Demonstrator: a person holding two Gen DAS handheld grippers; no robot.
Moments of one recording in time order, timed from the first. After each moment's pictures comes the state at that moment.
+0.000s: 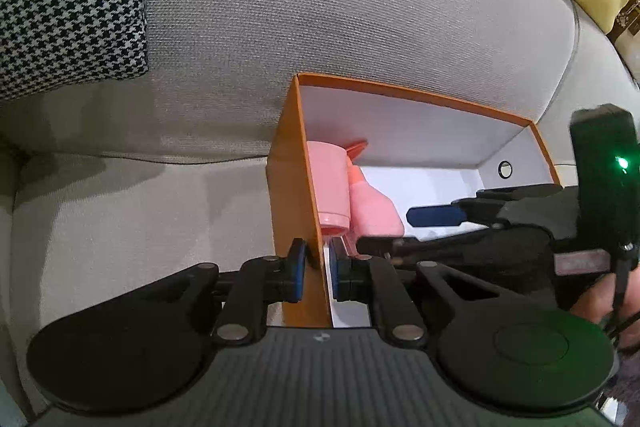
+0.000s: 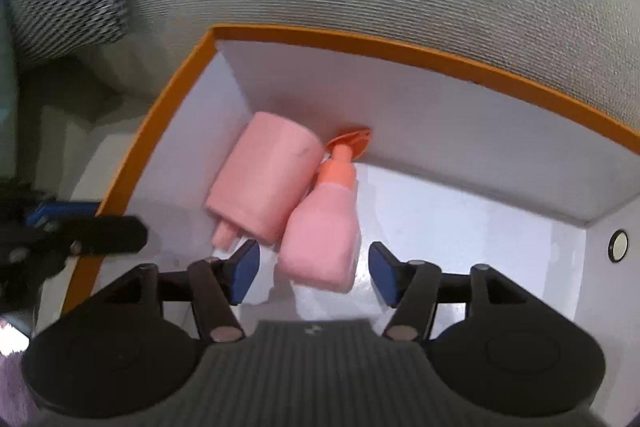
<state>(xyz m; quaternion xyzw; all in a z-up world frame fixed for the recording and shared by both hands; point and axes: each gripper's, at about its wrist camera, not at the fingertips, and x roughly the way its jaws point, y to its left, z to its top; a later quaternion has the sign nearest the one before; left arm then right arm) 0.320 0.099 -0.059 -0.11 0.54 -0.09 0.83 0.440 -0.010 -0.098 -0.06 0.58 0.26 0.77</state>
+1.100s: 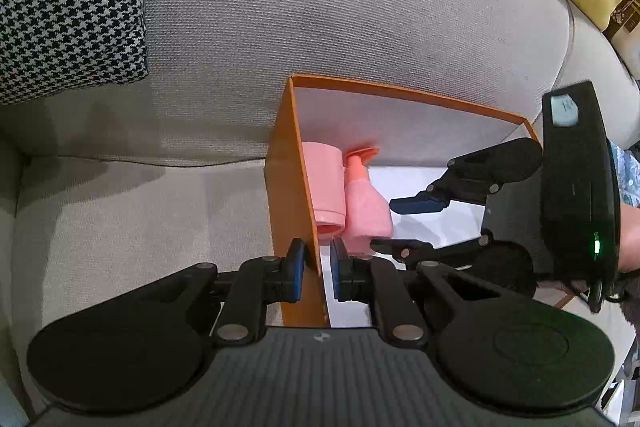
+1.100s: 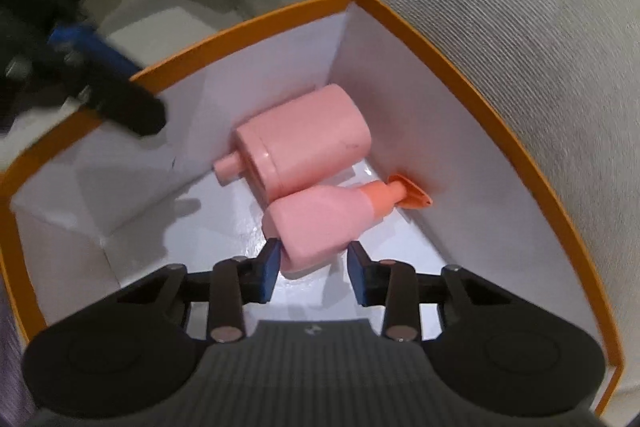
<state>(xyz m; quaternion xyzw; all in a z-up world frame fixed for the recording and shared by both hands) 0.319 0.099 -0.058 -0.10 0.54 -0.09 0.83 0.424 0.014 -0.117 -0.33 0.47 0.41 0.71</state>
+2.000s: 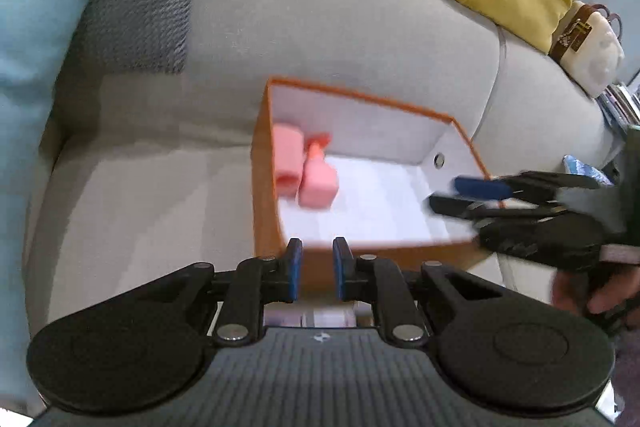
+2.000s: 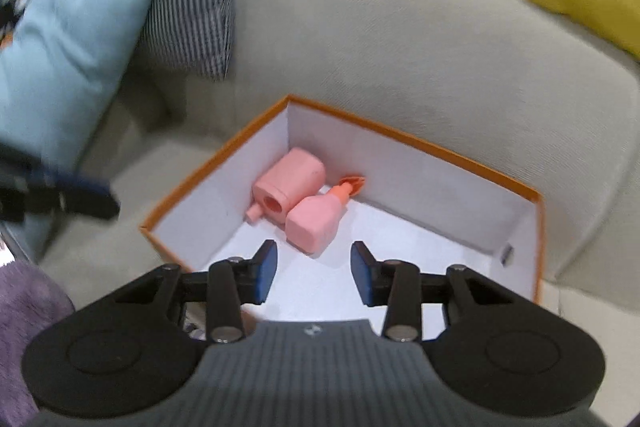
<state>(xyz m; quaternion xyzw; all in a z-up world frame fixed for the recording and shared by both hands) 0.173 0.088 -0.004 -0.13 0.46 -0.08 0.88 0.298 -0.098 -0.008 -0.09 0.39 0.28 0.87</state>
